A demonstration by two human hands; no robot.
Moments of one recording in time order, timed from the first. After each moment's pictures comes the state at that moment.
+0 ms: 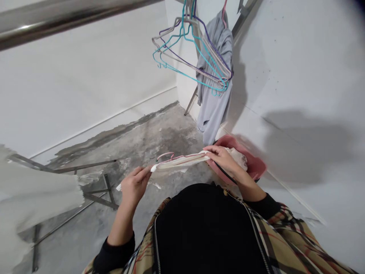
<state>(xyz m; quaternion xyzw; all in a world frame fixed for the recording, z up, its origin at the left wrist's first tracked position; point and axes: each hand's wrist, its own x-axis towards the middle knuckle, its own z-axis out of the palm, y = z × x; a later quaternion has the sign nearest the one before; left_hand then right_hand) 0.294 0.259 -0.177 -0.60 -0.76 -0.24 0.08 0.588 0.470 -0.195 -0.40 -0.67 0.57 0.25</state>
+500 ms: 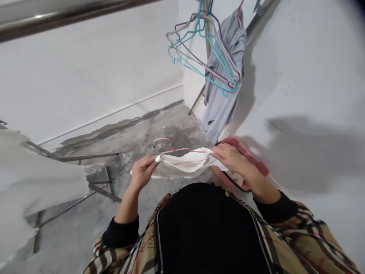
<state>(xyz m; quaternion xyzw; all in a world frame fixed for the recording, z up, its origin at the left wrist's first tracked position) 0.294 0.284 -0.184 -0.57 -0.70 -0.42 -0.12 0.598 0.482 -0.165 -0.23 -0.95 0.18 0.11</state>
